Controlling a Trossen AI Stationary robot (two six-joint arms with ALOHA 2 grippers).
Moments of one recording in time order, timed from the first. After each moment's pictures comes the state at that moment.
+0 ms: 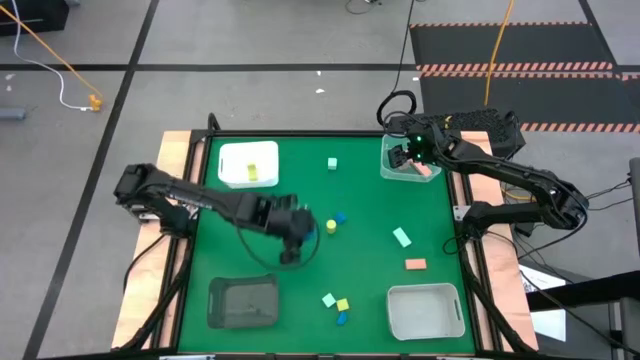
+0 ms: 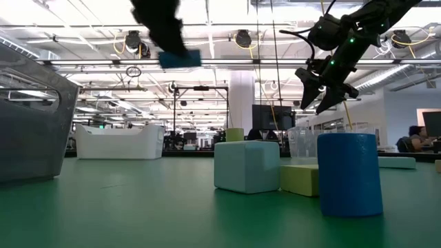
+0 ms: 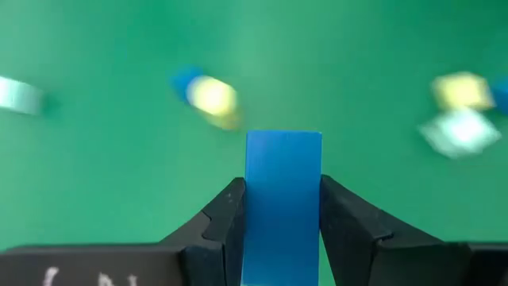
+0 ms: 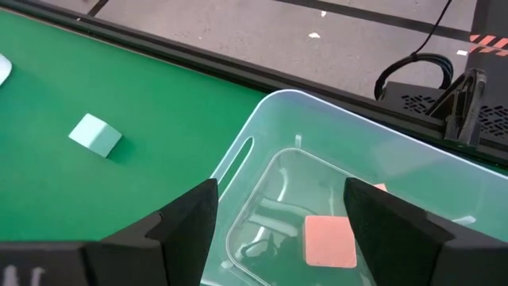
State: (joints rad) left arm -0.22 1.62 1.35 -0.78 -0.14 -0.23; right arm -0.70 1.13 0.71 -0.39 0.20 0.41
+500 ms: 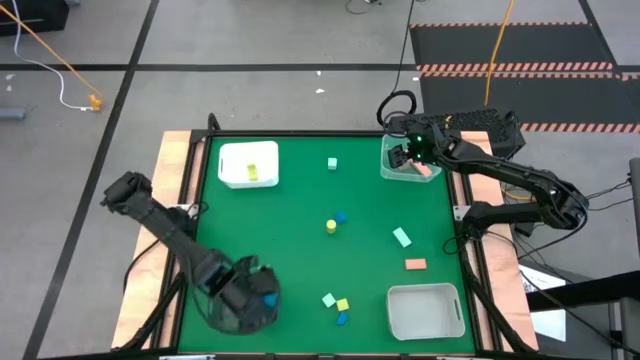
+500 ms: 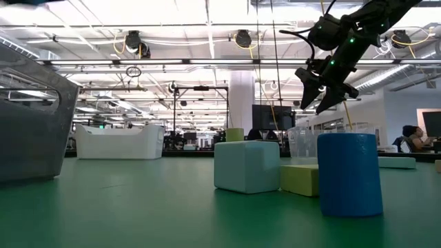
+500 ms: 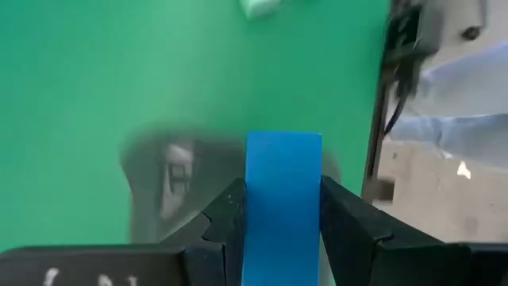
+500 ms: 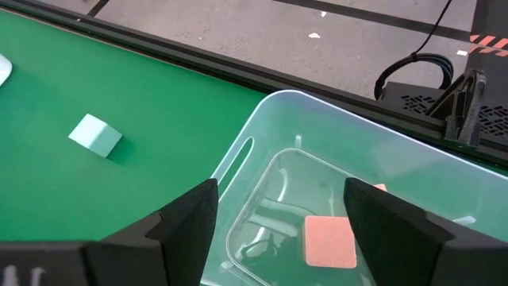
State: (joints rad) left arm -0.69 1.60 1.32 -0.88 -0.10 -0.91; right arm -0.70 1.13 0.71 -0.39 0.20 0.41
